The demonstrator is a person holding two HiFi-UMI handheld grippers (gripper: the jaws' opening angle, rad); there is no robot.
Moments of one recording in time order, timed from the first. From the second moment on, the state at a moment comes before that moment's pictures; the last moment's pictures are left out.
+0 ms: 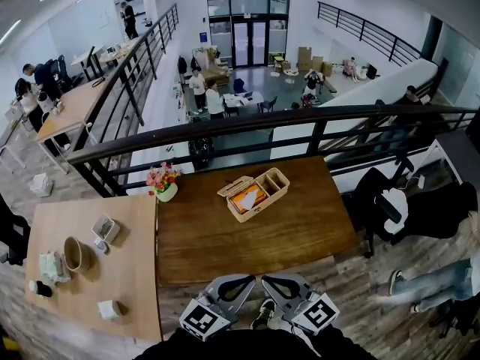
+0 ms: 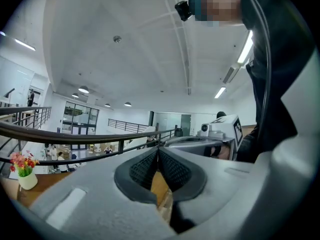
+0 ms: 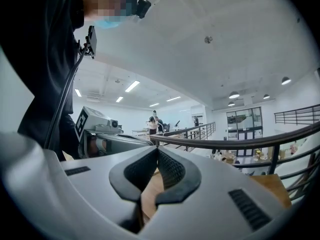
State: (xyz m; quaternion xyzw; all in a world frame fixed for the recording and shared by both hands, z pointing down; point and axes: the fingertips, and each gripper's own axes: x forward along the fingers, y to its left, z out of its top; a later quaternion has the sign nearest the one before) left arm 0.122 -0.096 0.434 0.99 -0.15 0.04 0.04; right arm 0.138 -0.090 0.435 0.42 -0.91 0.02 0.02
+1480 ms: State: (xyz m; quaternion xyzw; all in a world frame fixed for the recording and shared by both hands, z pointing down) left arm 0.198 -0.279 0.473 0.97 -0.23 0.04 0.06; right arm 0.231 -0.276 0.492 0.38 -0.92 0.06 0.07
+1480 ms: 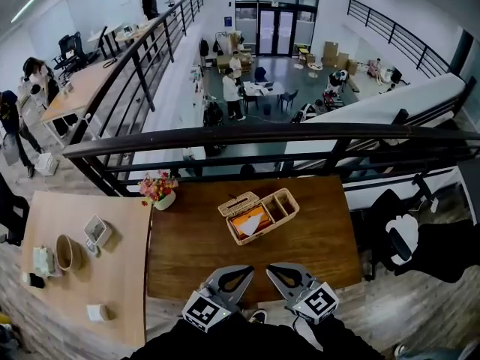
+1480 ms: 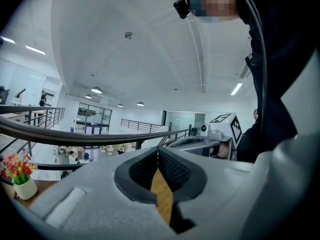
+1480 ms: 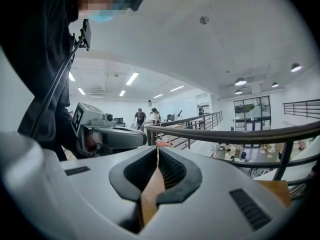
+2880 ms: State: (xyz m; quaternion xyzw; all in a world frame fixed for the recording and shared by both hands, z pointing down) left arm 0.184 -0.438 0.567 0.96 -0.26 0.04 0.08; right arm 0.260 -0.503 0.753 0.10 -0.81 -0.03 0.58
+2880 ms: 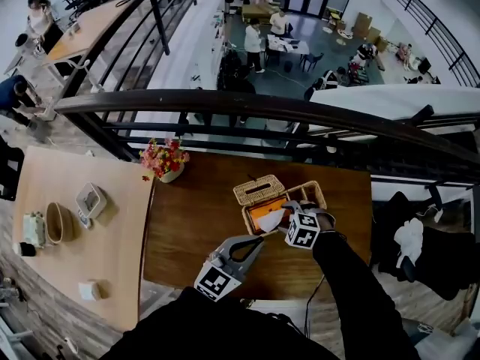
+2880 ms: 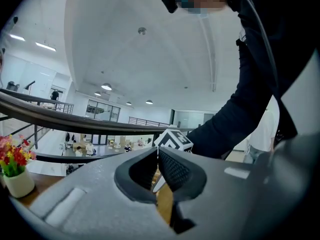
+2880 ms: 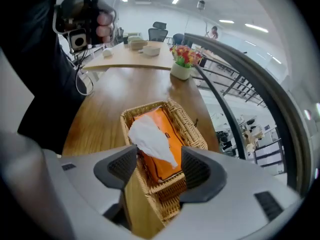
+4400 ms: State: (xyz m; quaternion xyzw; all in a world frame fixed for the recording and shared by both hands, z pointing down) left arm 0.168 -0.455 0.581 0.95 -0.28 0.04 0.10; right arm 0.258 -0.517 0.799 -0.01 -0.74 -0.02 0.67
